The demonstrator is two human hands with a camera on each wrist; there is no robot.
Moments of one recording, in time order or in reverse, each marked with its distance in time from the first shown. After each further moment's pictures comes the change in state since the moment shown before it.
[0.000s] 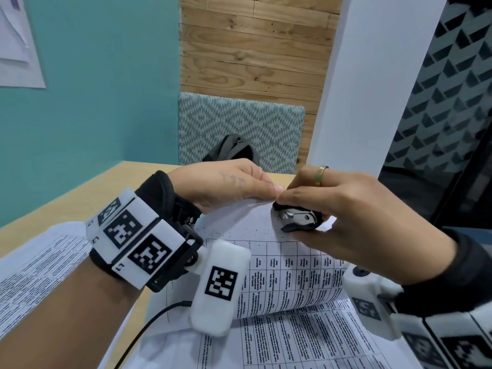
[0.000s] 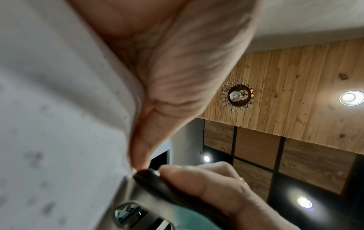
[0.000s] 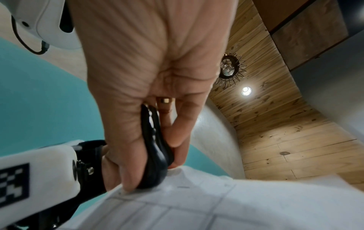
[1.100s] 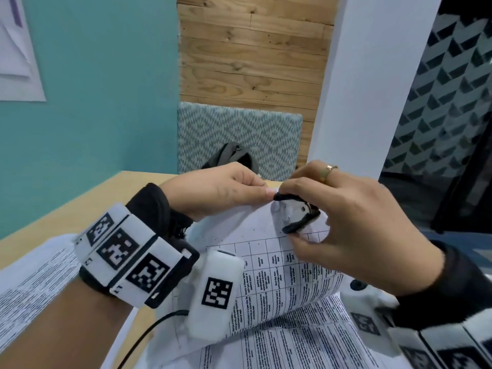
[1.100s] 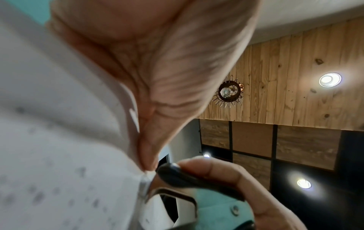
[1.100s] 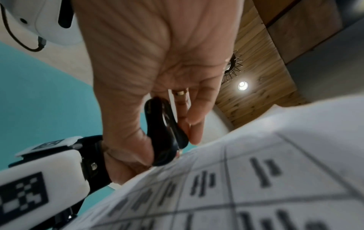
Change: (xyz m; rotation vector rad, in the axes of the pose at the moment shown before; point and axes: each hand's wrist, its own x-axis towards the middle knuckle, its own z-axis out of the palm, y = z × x) left_hand -0.004 -0.003 -0.010 0.121 0.037 0.058; right_hand 0.004 -0.008 -0.001 -0.140 0.045 0.212
